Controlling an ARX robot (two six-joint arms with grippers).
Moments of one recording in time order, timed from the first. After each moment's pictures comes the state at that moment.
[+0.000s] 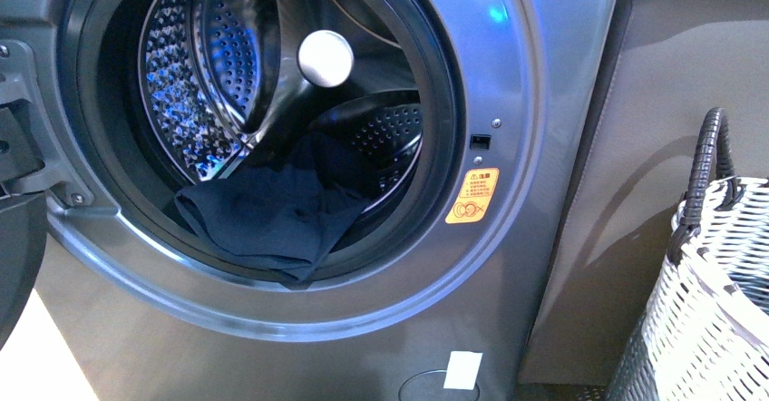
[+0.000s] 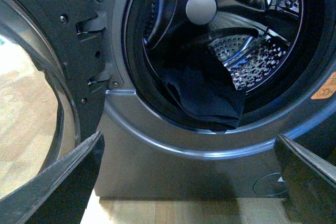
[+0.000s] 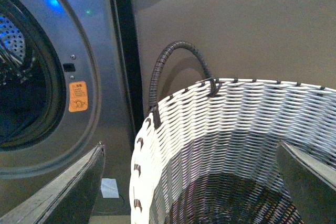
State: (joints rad) left arm 0.00 0.00 0.01 0.00 0.00 0.00; right arm 0.00 0.00 0.01 0.00 0.00 0.00
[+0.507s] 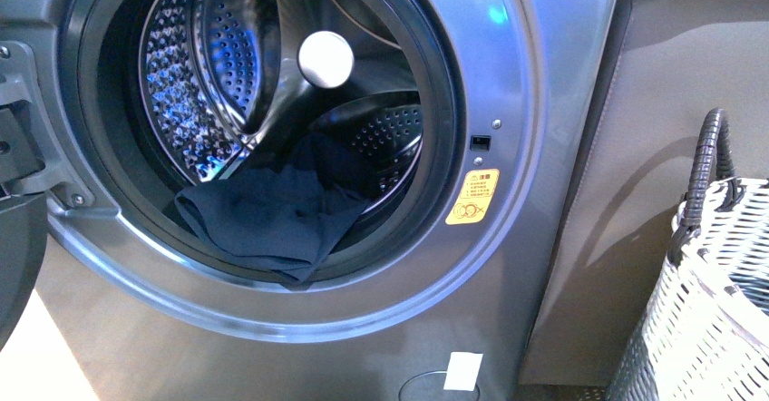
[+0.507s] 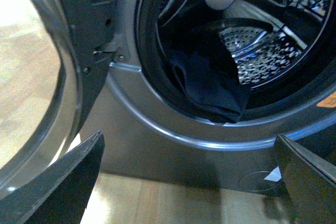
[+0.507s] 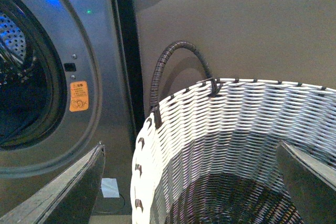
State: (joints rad) left arm -0.01 0.18 0.05 0.05 -0.08 -0.16; right arm 0.00 0.00 0.01 0.00 0.00 0.00
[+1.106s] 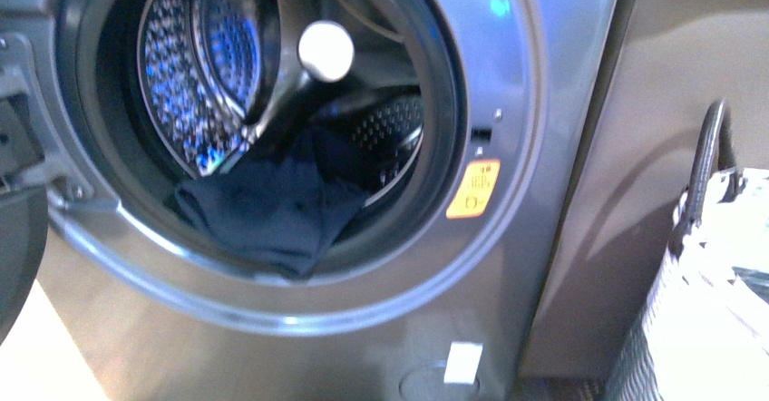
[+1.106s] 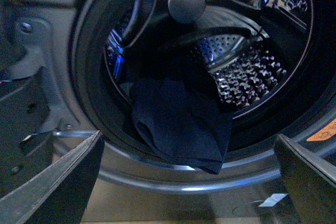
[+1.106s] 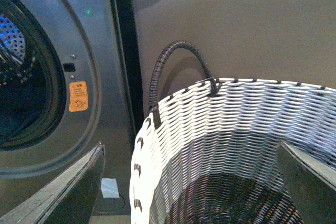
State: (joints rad) left arm -0.10 1.06 0.45 0.54 -0.05 -0.05; right arm 0.00 0.00 0.01 0.00 0.00 0.00
